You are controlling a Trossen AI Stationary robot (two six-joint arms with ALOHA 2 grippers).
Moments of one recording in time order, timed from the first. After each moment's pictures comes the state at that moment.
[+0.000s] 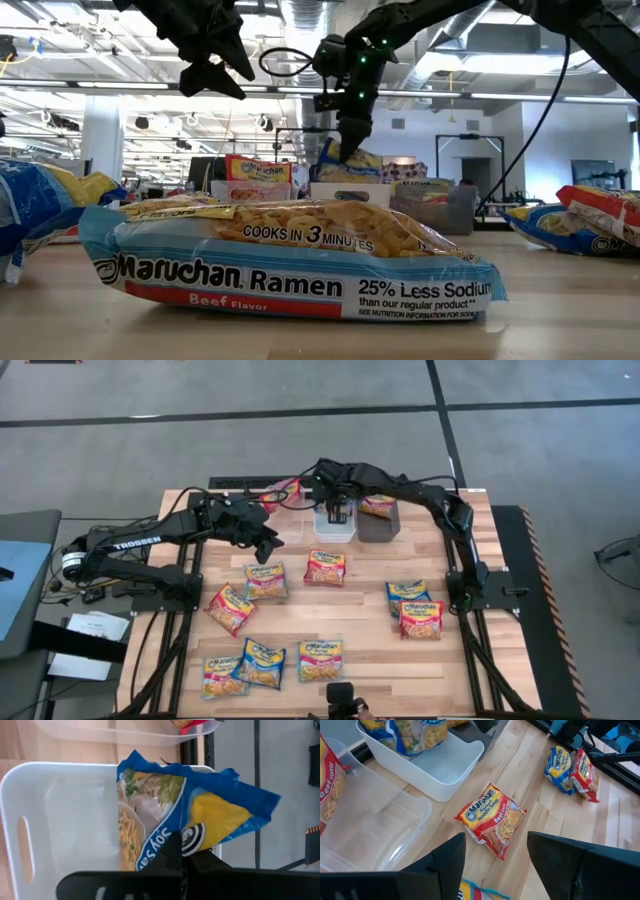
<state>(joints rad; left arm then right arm) 0.34 1.09 0.93 -0.43 0.05 -0.34 -0.47 2.10 1.92 -0.90 0.27 -0.52</state>
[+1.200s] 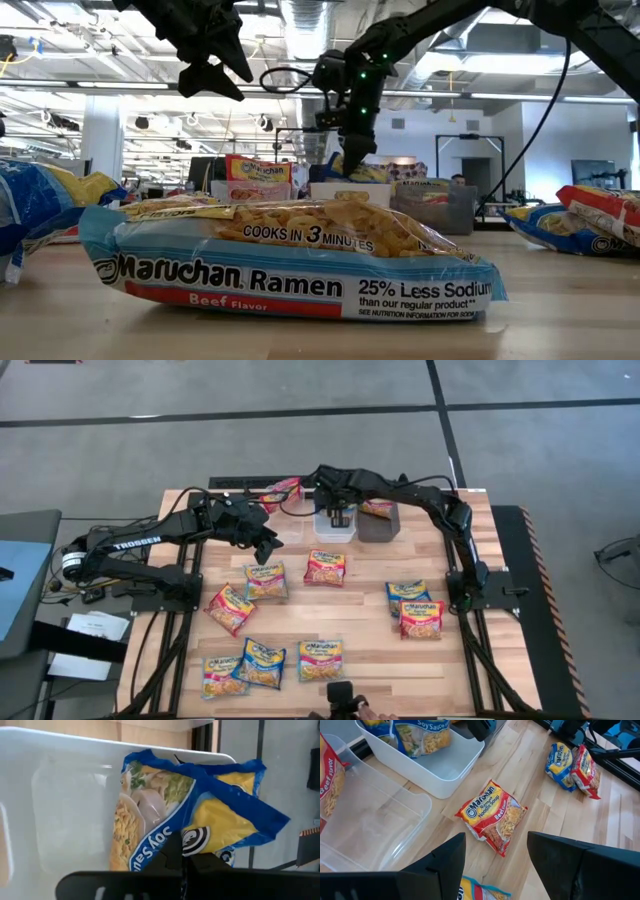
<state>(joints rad) 0.34 1.09 0.93 -0.44 0.05 -0.34 -0.48 2.12 1.84 -0.83 0.29 -0.59</state>
